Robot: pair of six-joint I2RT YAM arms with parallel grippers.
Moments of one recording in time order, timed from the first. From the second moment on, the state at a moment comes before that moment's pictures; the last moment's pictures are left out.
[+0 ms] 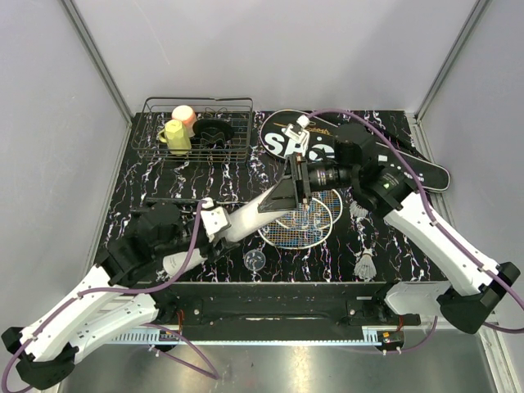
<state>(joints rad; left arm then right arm) -0.80 0.62 0.81 -0.57 0.31 0.28 0.71 1.24 1.42 -0.44 -0.87 0.73</state>
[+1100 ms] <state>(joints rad) -0.82 0.67 0.79 -0.48 -0.14 0.23 0.78 1.10 1.42 -0.51 -0.20 0.64</state>
